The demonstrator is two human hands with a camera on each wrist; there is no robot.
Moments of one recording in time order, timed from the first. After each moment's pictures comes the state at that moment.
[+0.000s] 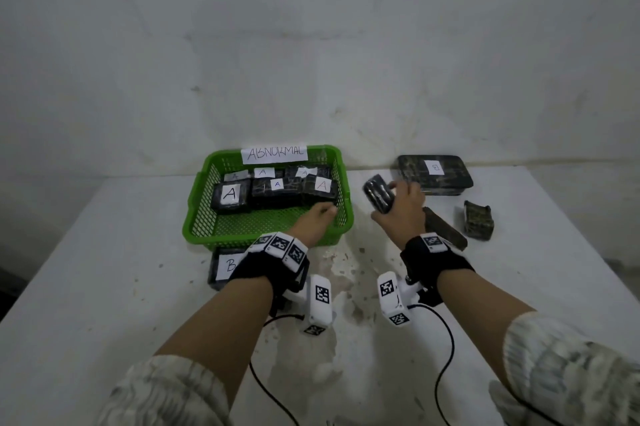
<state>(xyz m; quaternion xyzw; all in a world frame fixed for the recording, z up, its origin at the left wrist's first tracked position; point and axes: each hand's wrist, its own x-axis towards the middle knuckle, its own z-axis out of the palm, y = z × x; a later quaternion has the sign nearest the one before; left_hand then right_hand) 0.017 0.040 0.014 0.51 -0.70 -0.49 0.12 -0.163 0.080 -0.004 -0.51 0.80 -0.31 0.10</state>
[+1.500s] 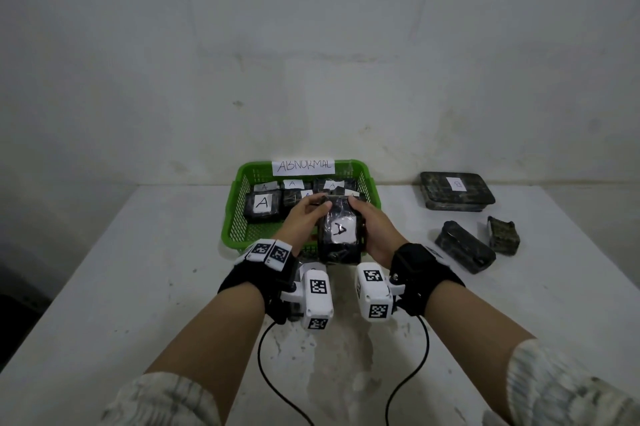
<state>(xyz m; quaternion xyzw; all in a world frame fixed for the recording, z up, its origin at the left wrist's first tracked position) 0.094 0.028 0.034 0.45 -0.52 -0.64 0.34 -0.047 0.067 0.021 -0.30 0.52 -0.54 0.59</state>
